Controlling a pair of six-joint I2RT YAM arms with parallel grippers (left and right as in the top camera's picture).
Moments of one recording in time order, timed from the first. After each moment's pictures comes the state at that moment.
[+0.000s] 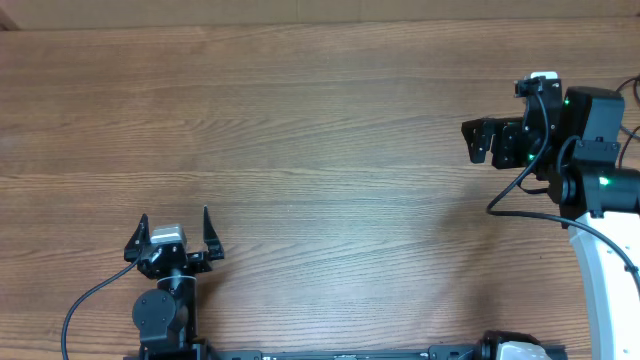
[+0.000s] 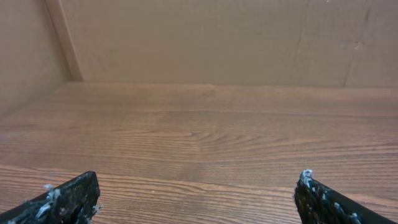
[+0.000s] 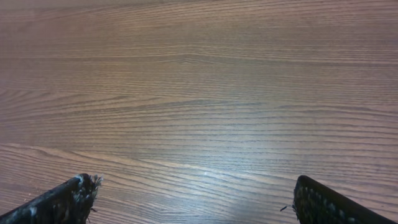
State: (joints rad) left arm 0.10 0.02 0.01 -0.08 -0.04 0.02; right arm -0.10 1.25 1.17 -0.71 -0.28 -0.06
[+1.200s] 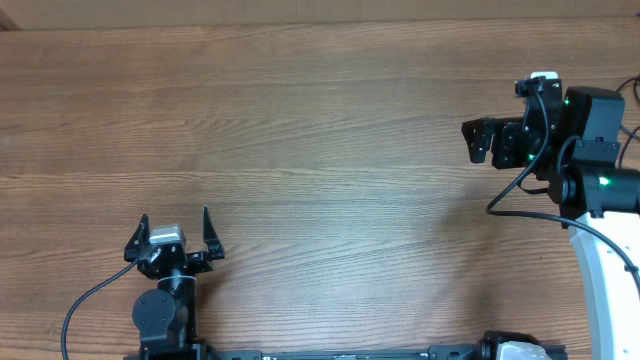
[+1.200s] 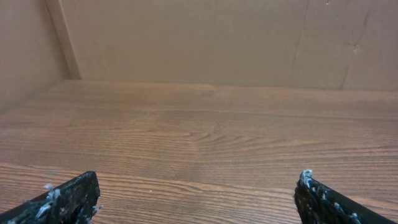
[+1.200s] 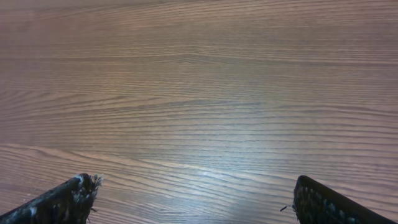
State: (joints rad) left arm 0.10 0.02 0.01 -0.08 -0.04 0.00; right arm -0.10 1.25 1.17 -0.71 -0.27 -0.06
